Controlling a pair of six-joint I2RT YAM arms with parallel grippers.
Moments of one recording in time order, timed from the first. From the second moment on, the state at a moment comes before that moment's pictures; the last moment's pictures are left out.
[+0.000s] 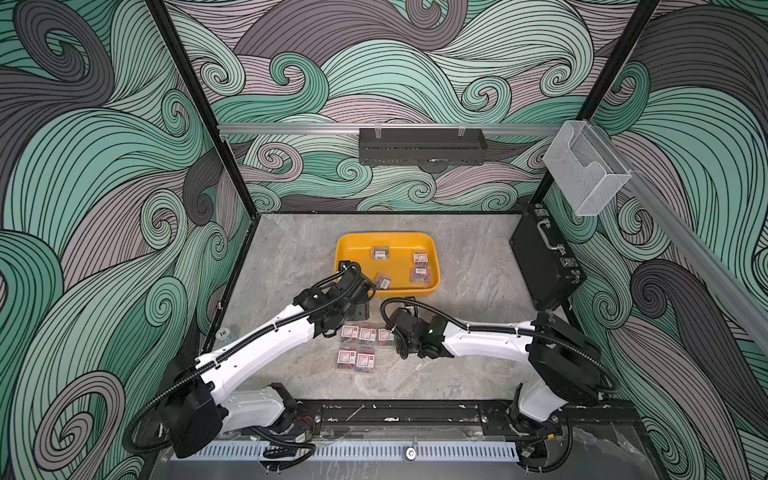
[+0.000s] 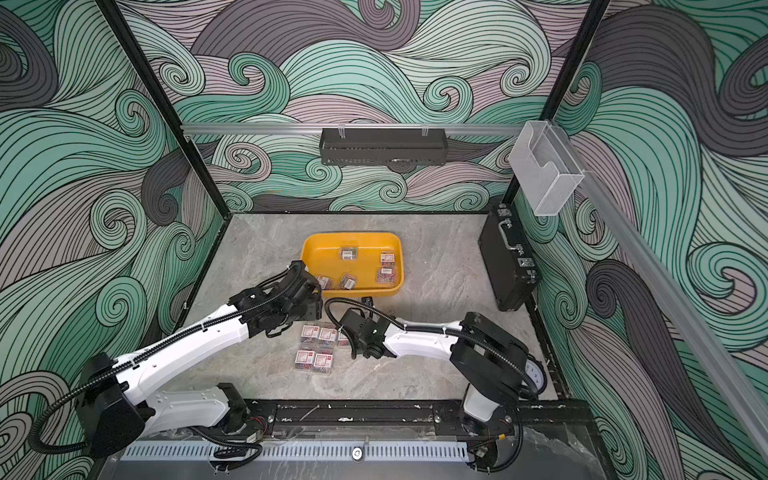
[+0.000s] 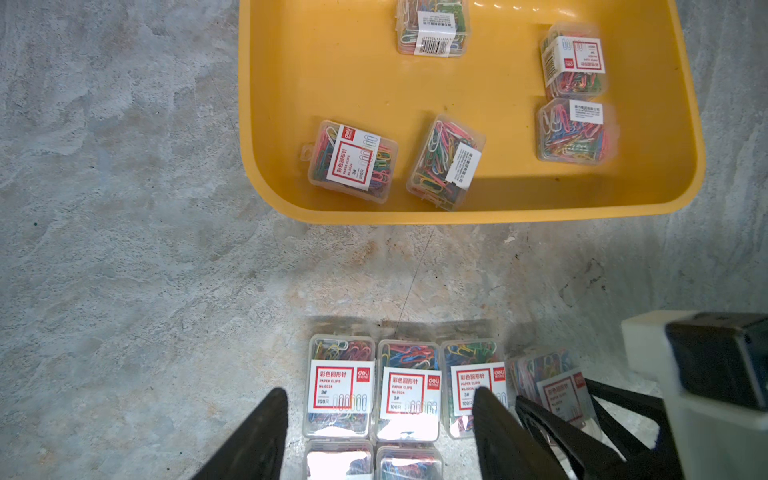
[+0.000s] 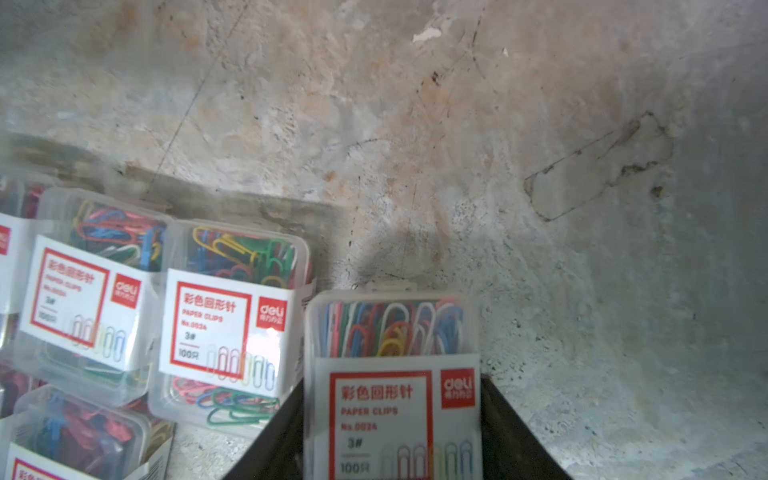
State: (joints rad) left arm -0.76 1.23 0.97 -0.78 -0.32 -0.68; right arm 1.09 1.65 0.90 -0.45 0.27 0.87
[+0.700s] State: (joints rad) left arm -0.76 1.23 0.97 -0.78 -0.31 -0.68; right arm 1.06 1.57 0.84 -0.40 0.21 0.87
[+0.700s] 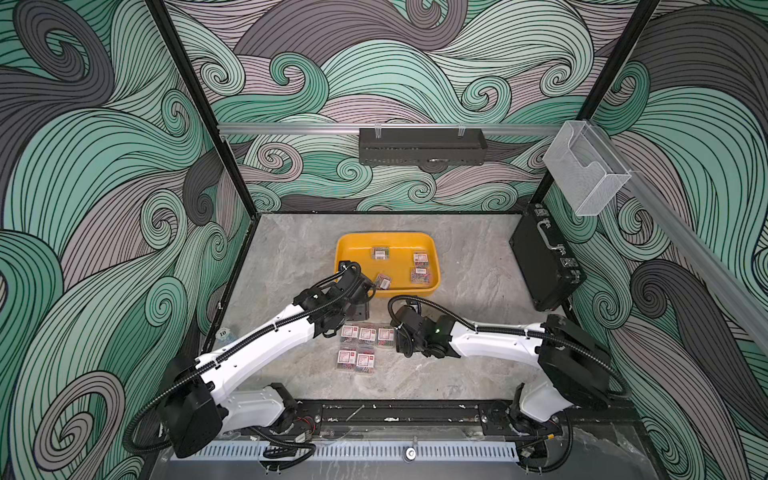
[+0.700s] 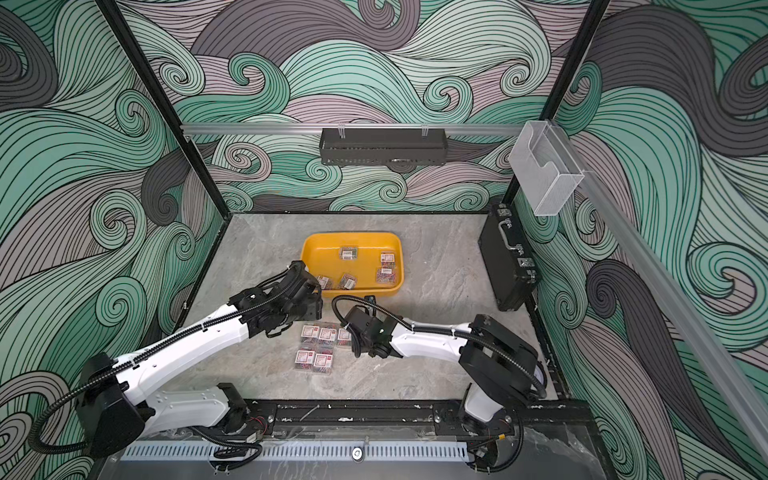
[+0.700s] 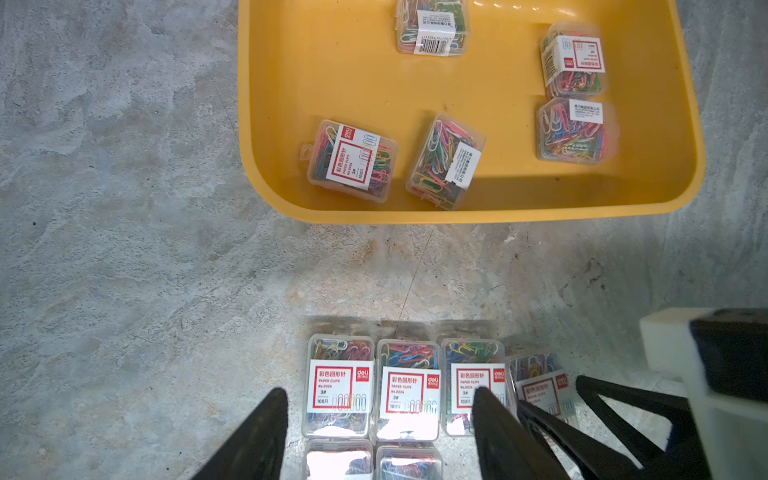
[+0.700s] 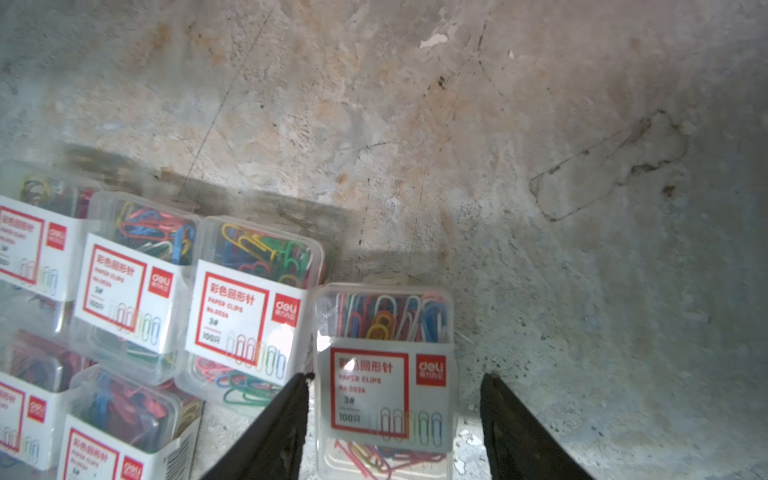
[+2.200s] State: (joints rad) left arm -0.76 1.28 0.99 -0.77 -0.28 -0.68; right arm 1.01 1.56 0.81 -0.49 0.04 0.37
